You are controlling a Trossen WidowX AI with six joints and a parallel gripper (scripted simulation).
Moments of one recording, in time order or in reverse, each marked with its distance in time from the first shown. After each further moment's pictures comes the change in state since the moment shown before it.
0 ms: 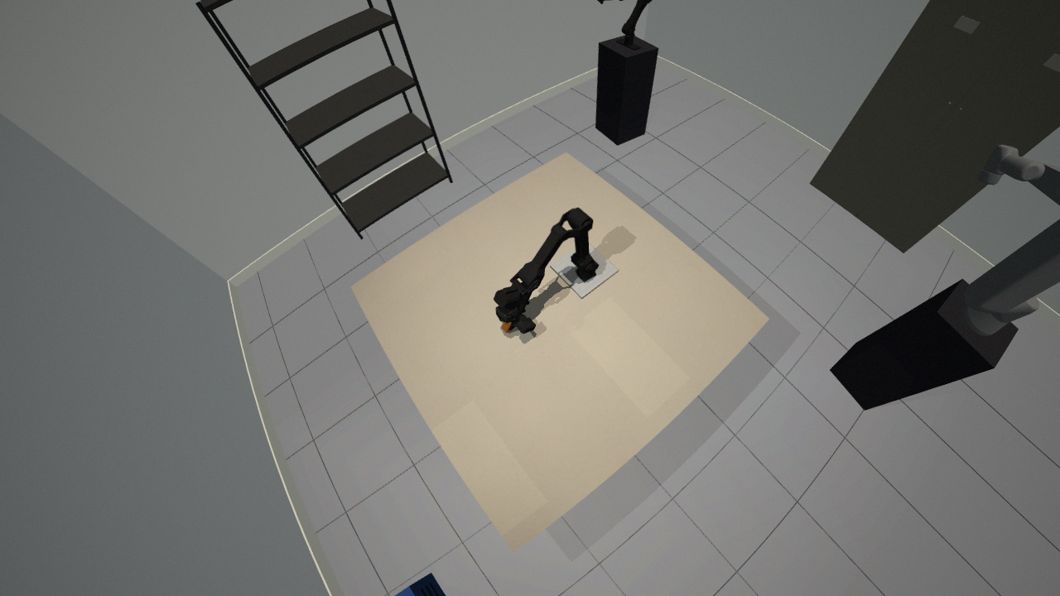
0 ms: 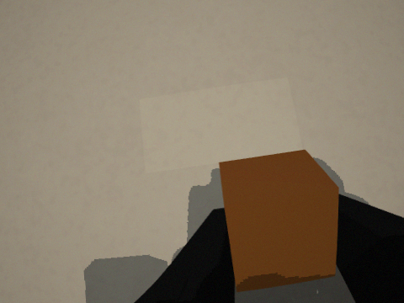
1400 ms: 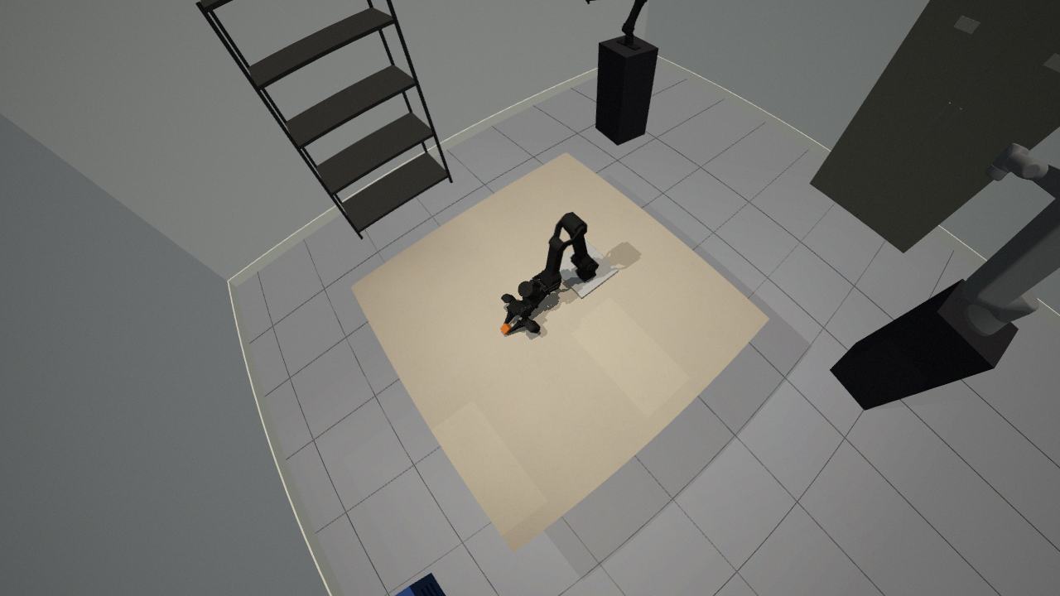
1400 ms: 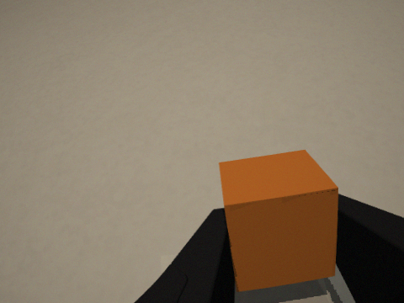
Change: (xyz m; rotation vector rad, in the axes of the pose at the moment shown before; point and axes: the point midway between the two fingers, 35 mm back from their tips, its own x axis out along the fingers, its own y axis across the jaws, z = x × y) arm 0.019 0.000 -0.018 -0.002 -0.515 0.001
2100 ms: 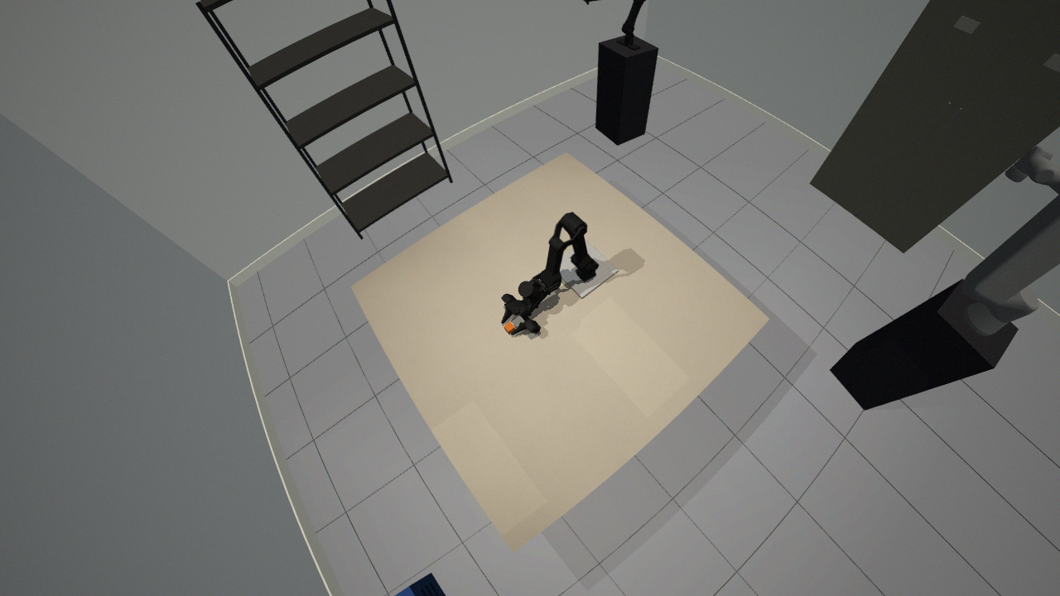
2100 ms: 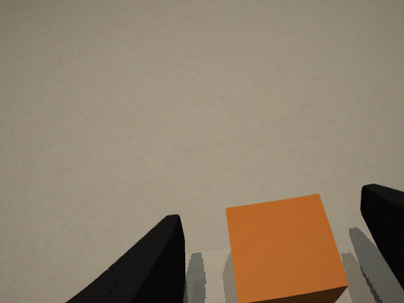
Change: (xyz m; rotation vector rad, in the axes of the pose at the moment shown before) arm -0.001 0.000 -0.001 0.000 0.000 0.000
